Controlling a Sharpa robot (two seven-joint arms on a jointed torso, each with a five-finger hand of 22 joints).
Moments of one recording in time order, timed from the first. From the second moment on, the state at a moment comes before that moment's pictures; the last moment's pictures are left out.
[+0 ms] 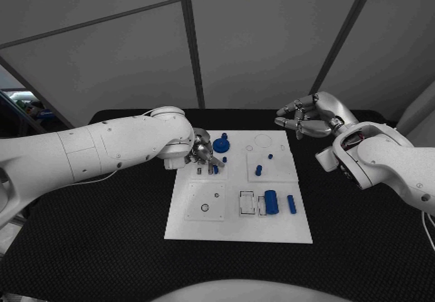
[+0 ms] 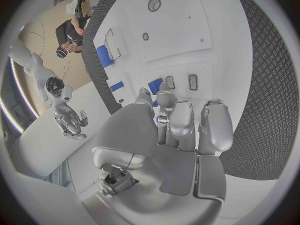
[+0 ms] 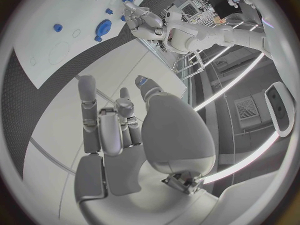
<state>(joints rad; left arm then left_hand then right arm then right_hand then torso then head) 1.33 -0.64 -0.11 1.32 -0.94 0.21 -0.59 1.24 0.05 -0.12 0.24 0.05 1.05 0.03 0.42 0.67 1.34 -0.04 0.92 0.85 1.47 -0.09 1.24 1.06 0.07 1.39 0.02 1.38 1.22 1.19 -0.85 0.08 1.57 -0.92 -0.49 0.06 1.32 -0.11 0.14 0.12 0.41 0.95 0.15 0.24 0.12 1.16 0.07 1.18 1.04 1.46 -0.01 1.39 1.26 0.16 1.08 0.10 1.05 0.60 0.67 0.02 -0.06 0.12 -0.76</state>
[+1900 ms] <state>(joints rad) 1.31 -0.75 -0.11 1.45 -0.90 0.01 -0.58 1.16 -0.17 0.62 0.16 0.10 1.02 0.03 0.43 0.81 1.34 -0.02 0.90 0.80 1.47 -0.09 1.25 1.05 0.07 1.39 0.01 1.37 1.25 1.19 -0.83 0.07 1.53 -0.93 -0.48 0.03 1.32 -0.11 0.15 0.12 0.42 0.94 0.15 0.25 0.13 1.16 0.07 1.18 1.04 1.46 -0.01 1.38 1.26 0.16 1.08 0.10 1.04 0.59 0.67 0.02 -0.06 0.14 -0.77</state>
